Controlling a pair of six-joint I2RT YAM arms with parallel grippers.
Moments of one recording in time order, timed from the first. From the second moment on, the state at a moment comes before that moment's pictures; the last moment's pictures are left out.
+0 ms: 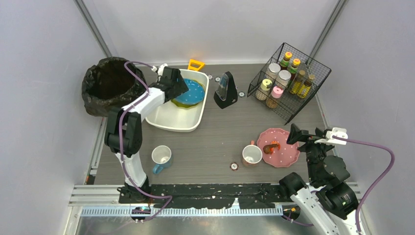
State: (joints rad) left arm -0.32 1.85 1.39 -0.30 -0.25 -0.70; right arm 0.51 0.07 0.69 -0.59 0.63 0.13
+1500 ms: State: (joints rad) left arm -0.29 2.04 1.56 -0.55 -0.07 -0.61; right arm 0.51 0.07 0.68 -0.59 0.63 0.13
